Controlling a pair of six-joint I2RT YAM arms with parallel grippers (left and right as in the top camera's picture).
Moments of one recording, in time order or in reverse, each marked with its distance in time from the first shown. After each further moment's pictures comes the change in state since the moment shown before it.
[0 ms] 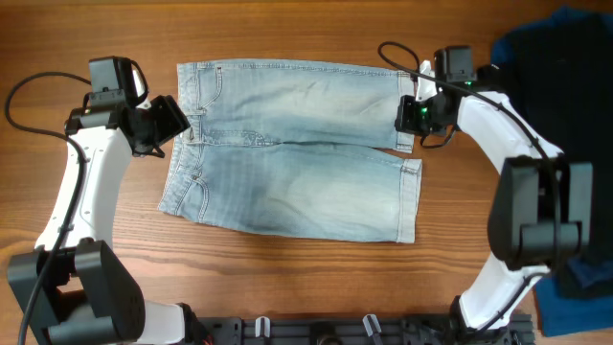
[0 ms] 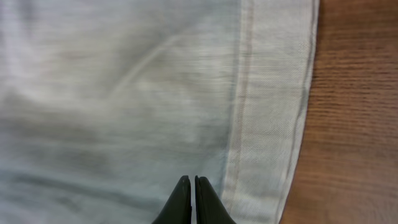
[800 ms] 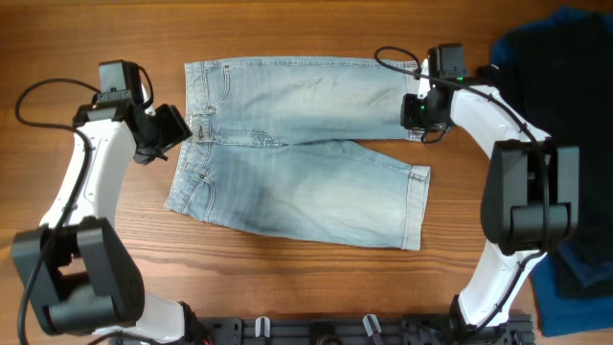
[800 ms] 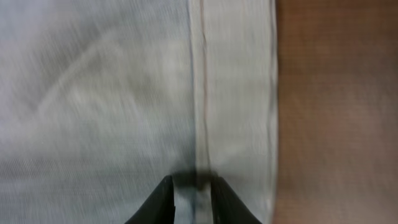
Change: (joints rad) left arm 0.000 0.073 0.000 -0.039 -0.037 0.000; right arm 0.002 0.076 0.082 -0.051 0.205 -0.026
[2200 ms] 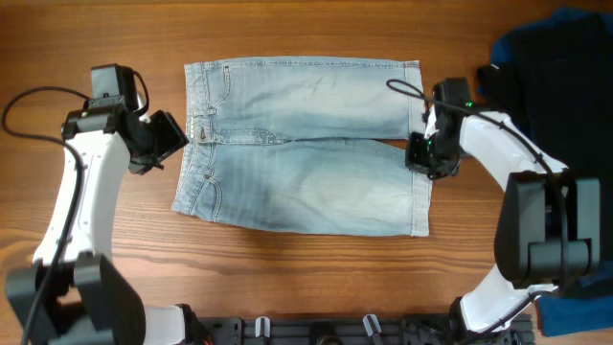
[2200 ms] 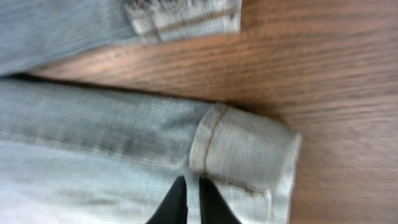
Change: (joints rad) left arm 0.000 -0.119 -0.002 -0.140 -0.003 -0.041; right arm -0.003 -0.190 -0.236 -0.161 -0.060 0.137
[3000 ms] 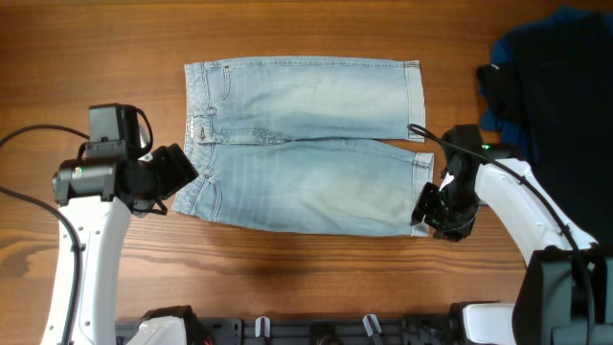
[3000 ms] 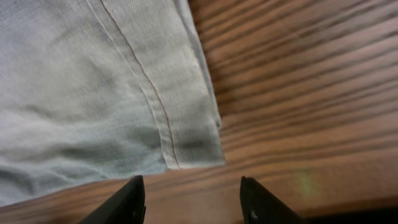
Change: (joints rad) left arm -0.048 -0.325 -0.144 -0.164 -0.001 -0.064; right arm -0.002 -0.324 -0.295 -0.255 -0.039 0.244
